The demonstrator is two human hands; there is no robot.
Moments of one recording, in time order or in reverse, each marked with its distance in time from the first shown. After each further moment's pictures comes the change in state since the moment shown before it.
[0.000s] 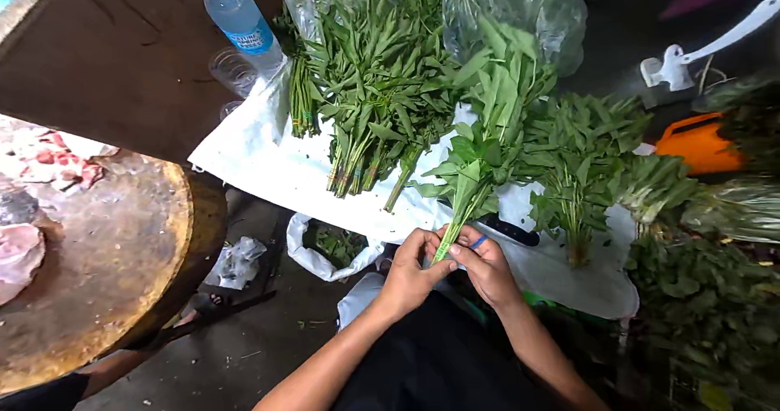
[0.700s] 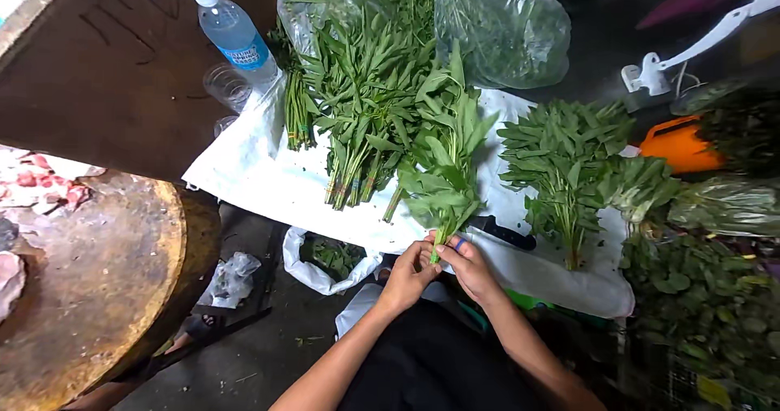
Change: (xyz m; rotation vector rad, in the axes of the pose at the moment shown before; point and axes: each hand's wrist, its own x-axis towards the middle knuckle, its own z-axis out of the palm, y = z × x) left_hand 0.007 -0.054 -0.015 0.036 -0.132 -0.174; right_hand 0.017 0.045 -0.005 -0.042 0.113 0.198
